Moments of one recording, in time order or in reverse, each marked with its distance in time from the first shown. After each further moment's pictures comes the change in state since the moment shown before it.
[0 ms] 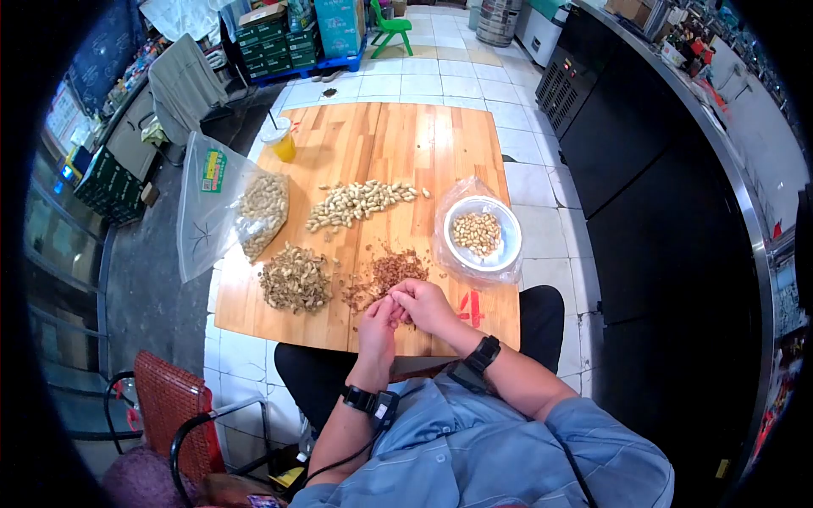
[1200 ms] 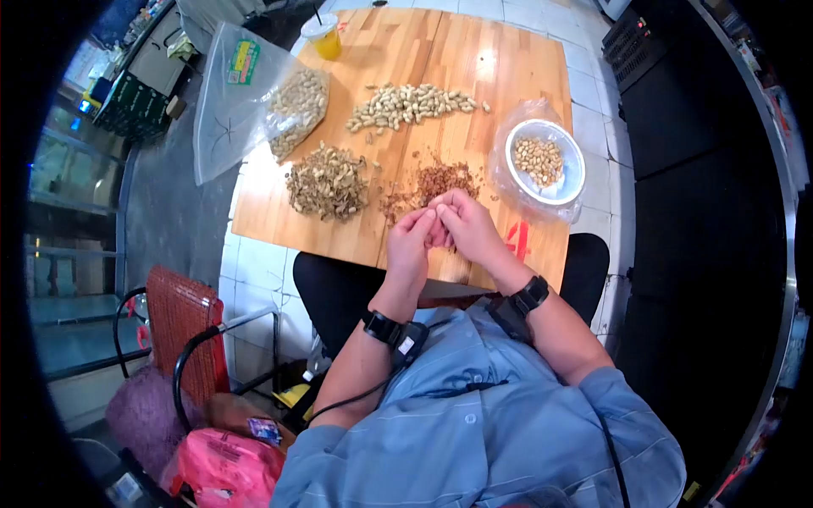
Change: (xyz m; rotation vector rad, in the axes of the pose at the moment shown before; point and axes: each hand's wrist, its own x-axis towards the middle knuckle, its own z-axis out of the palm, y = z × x) left_hand -0.008 0.018 0.011 0.004 -0.016 0.070; right_hand 0.005 -0.001 0.005 0.113 -0.107 -0.007
